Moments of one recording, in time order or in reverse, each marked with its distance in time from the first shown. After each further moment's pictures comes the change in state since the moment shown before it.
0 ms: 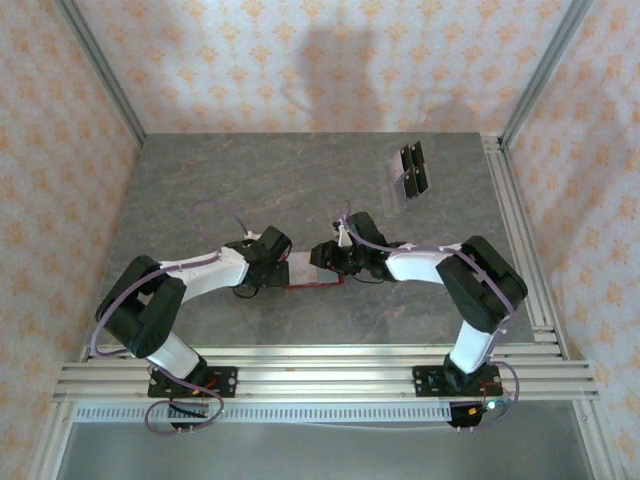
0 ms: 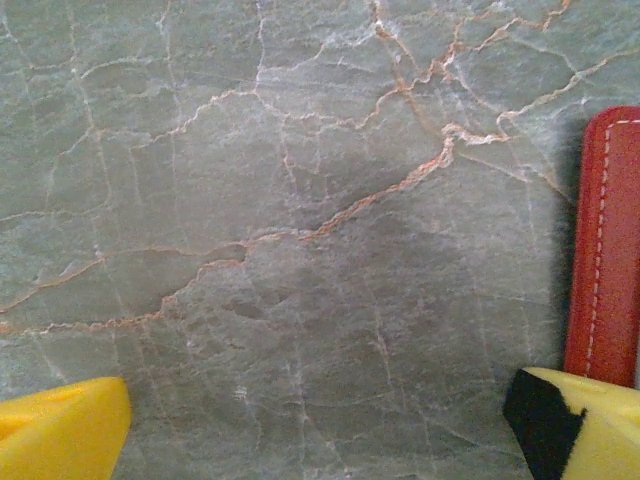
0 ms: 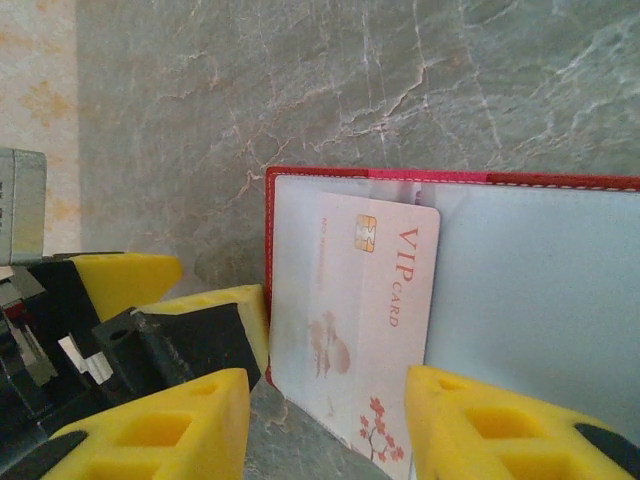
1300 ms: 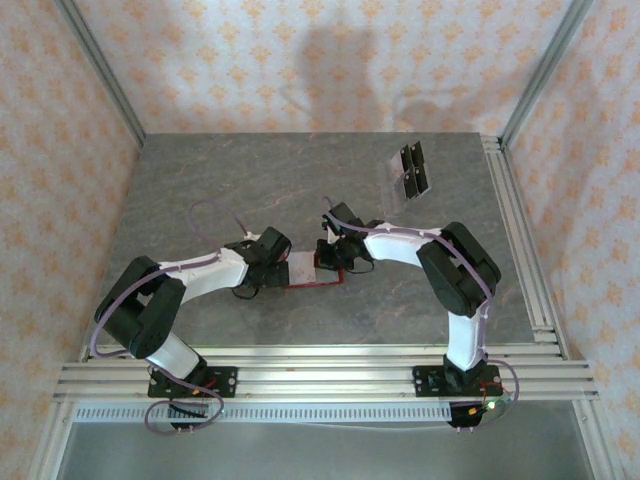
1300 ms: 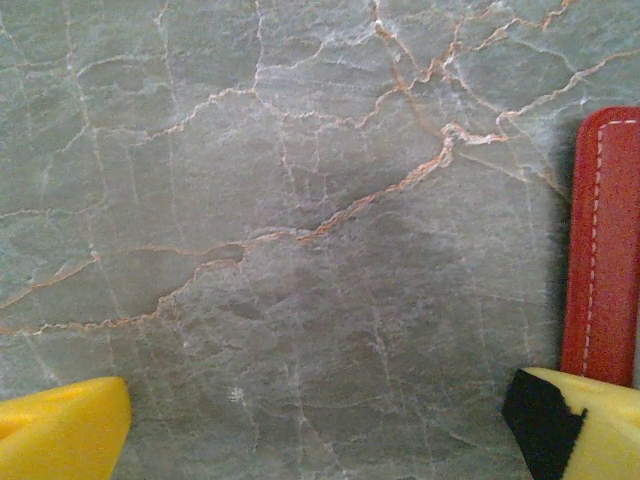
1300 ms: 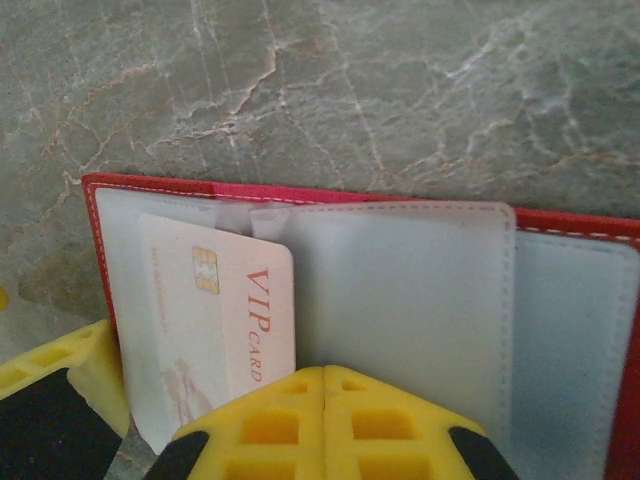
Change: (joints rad) left arm 0.000 -0.004 -0.011 0.016 0.004 -0.004; right arm 0.030 0.182 0.302 -0.441 0.121 -0.123
